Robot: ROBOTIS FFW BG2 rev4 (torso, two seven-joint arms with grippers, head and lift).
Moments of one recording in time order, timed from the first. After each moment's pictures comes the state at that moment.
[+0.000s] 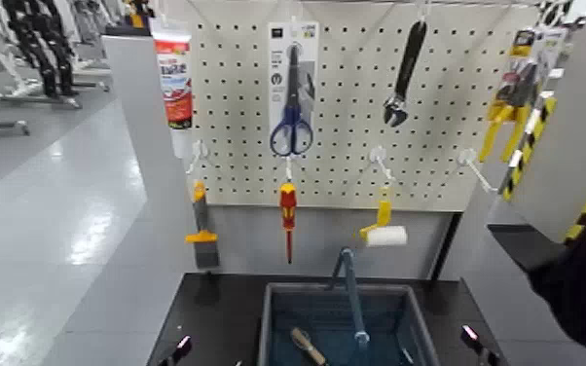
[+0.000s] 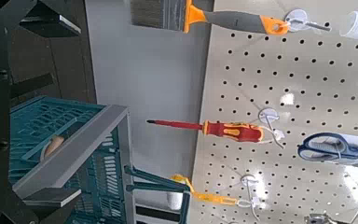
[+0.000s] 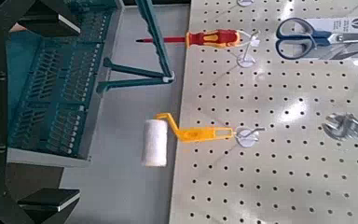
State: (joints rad) left arm 0.29 0.10 -0.09 -1.53 0.21 -0.28 -0.44; right arm 0.46 -0.15 0.00 -1.87 -0.07 -0.14 0.23
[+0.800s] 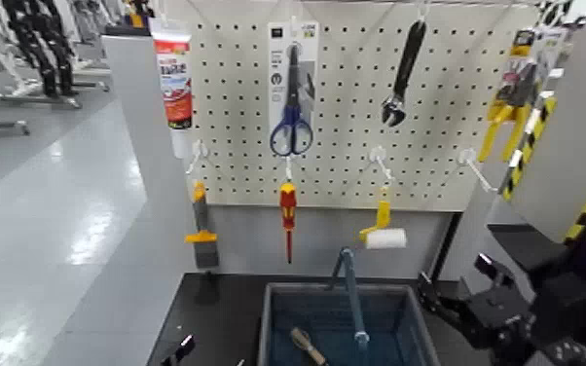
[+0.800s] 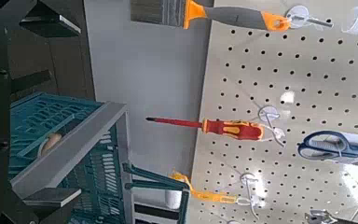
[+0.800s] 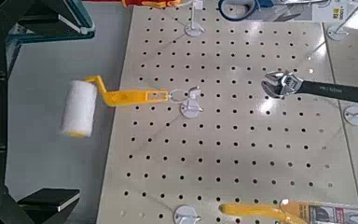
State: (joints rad) left arm 0.28 0.10 -0.09 -1.52 0.21 -0.27 -0.44; right arm 0.25 -0.16 -0.08 -1.93 -0.15 0.05 0.32
